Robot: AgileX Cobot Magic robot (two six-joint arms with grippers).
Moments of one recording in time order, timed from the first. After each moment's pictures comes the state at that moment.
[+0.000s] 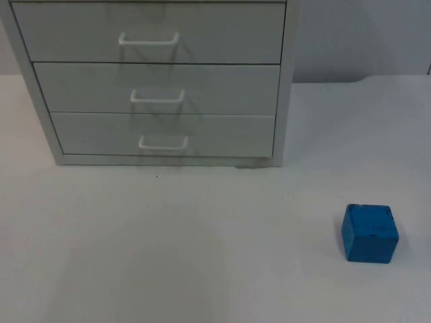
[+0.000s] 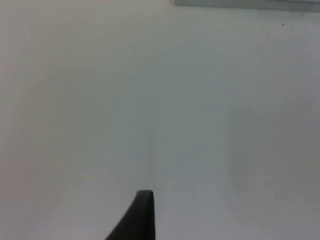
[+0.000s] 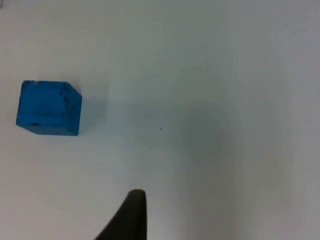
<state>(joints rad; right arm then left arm) -0.02 0.78 -0.63 0.01 0.87 0.00 0.03 0.63 -0.56 -0.14 0.92 0.02</state>
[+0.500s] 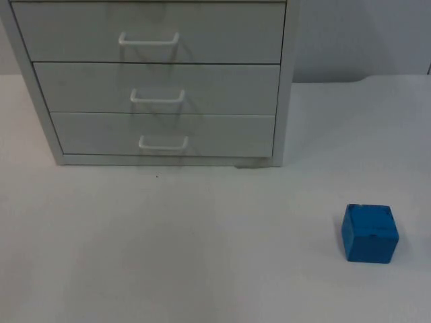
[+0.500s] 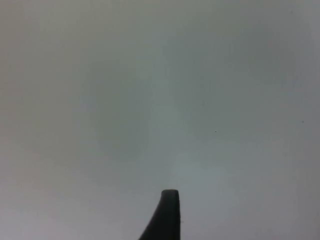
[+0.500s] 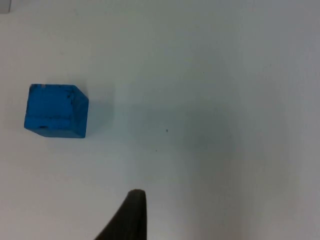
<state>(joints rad) -0.02 0.78 -0.63 0.03 0.87 0.00 0.01 1.02 -0.62 -0.37 0.92 0.33</state>
